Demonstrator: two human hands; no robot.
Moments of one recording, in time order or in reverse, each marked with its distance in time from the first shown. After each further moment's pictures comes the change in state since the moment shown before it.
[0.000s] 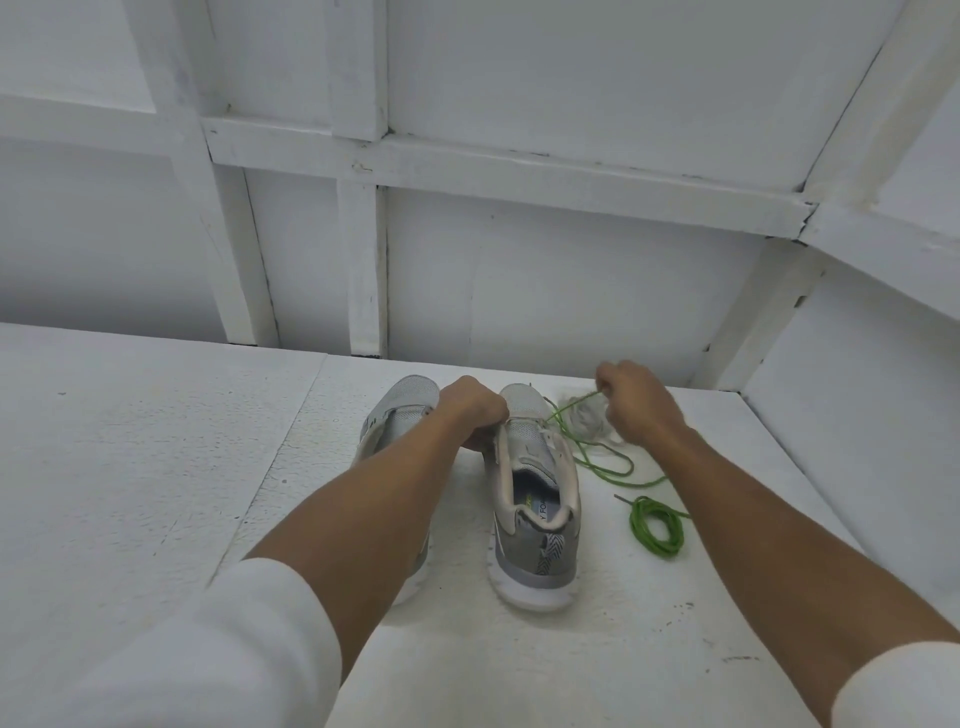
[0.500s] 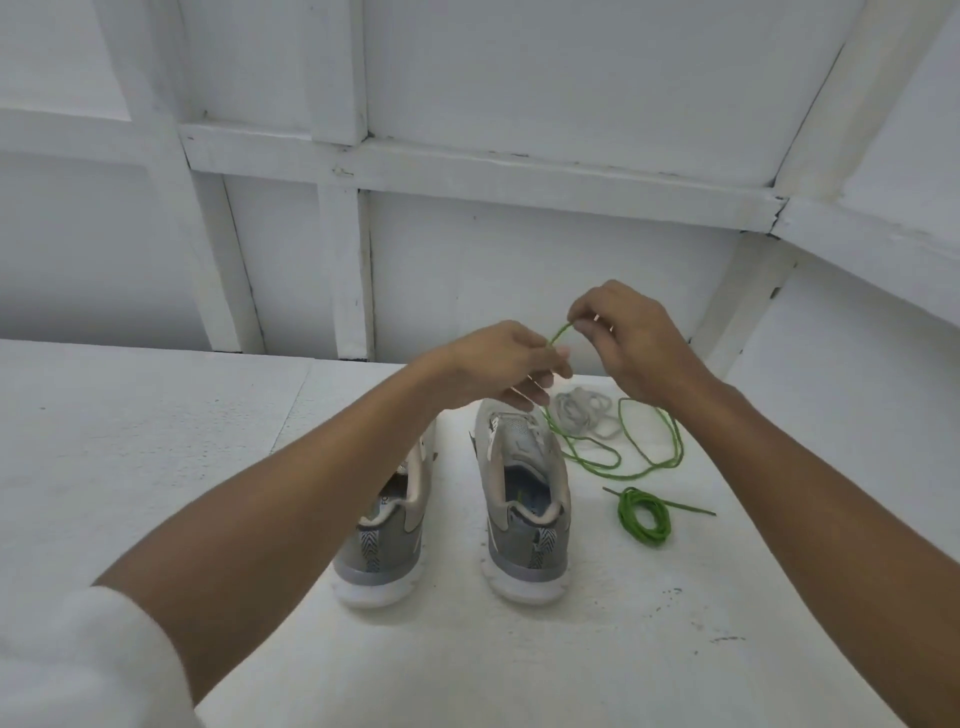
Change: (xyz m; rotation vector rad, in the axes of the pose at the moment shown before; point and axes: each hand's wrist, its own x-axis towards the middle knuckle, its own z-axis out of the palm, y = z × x) left_hand -0.107 0.067 -0.041 -0.068 -0.438 0.502; right_hand -0.022 -0.040 -0.094 0.302 0.314 -0.418
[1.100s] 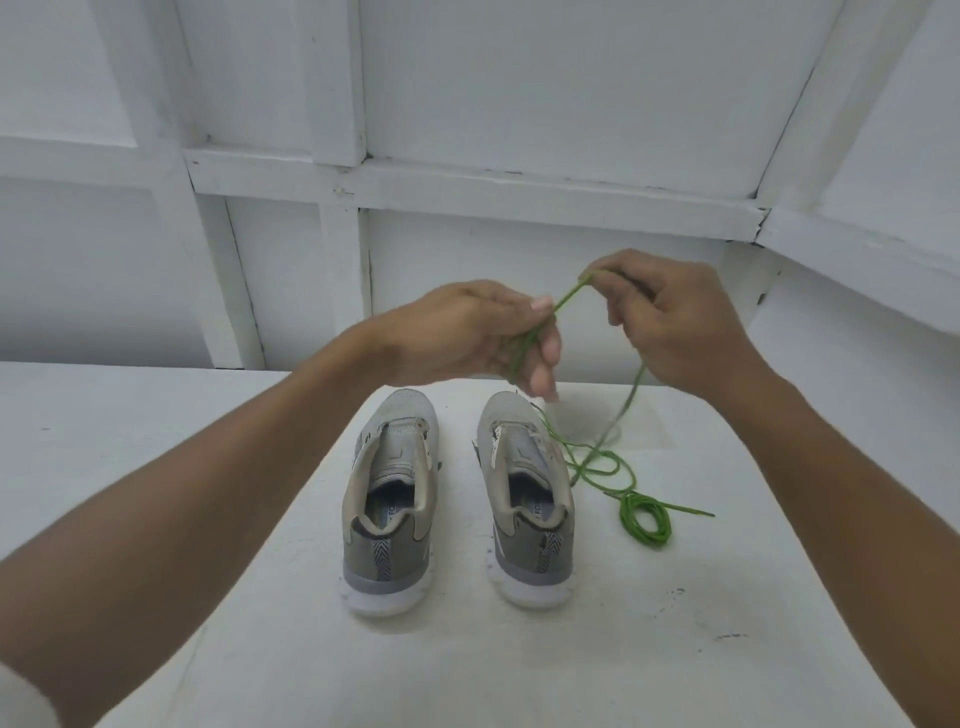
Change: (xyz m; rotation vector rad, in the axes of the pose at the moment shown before) left_hand -0.063 0.040 -0.033 -0.071 -0.312 0.267; right_hand 0.002 -0.072 -0.061 0.208 0.133 0.131
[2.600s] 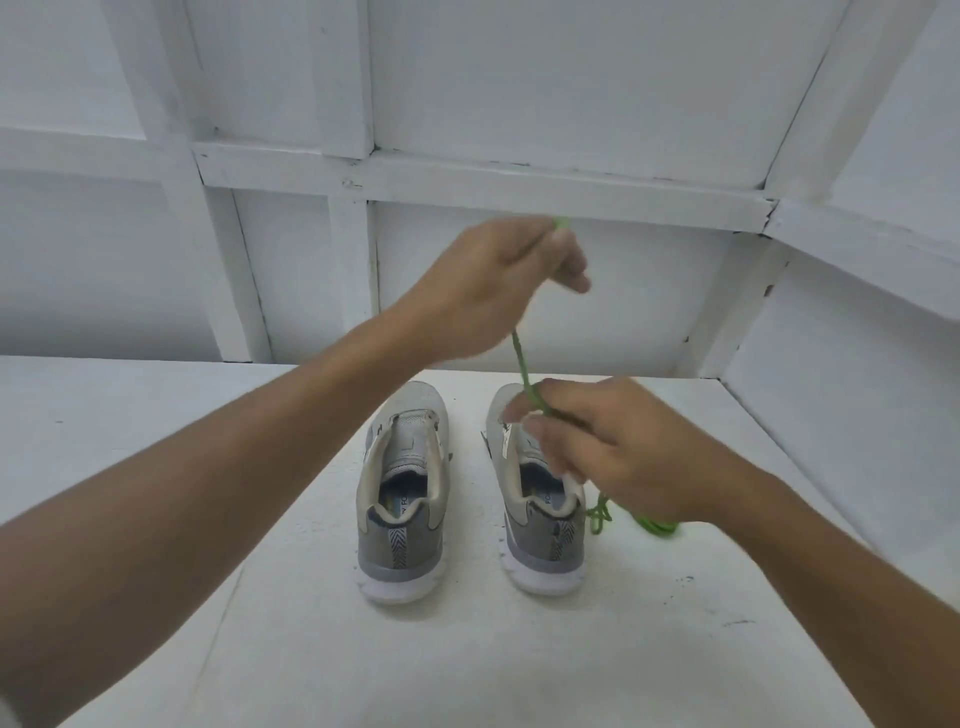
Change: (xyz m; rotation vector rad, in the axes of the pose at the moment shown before) left_hand 0.000 0.018 0.012 0.430 0.498 0.256; right_hand -0.063 -0.056 0.027 0.131 -0.544 0.055
